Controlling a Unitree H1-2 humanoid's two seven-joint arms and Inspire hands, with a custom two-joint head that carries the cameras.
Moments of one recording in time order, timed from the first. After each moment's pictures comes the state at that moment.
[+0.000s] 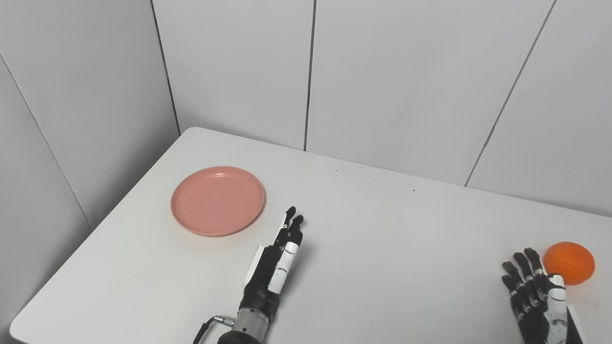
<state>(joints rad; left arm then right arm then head) 0.02 -0.05 -0.07 -0.11 0.02 0.02 0.02 -0.08 -0.13 -0.12 0.06 0.31 0.00 0.22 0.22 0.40</state>
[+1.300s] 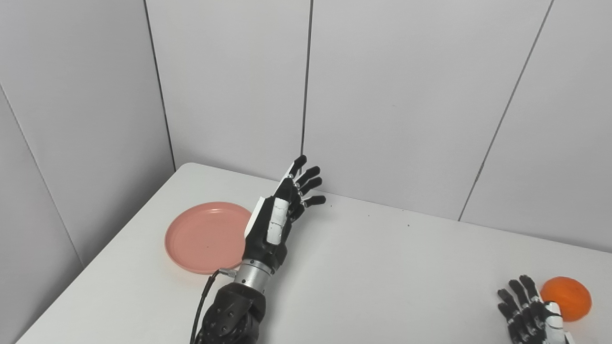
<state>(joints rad) -0.33 0.04 0.04 -0.09 -0.15 -0.02 -0.06 -0.13 -0.13 -0.14 0.14 0.33 -0.04 0.26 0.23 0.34</state>
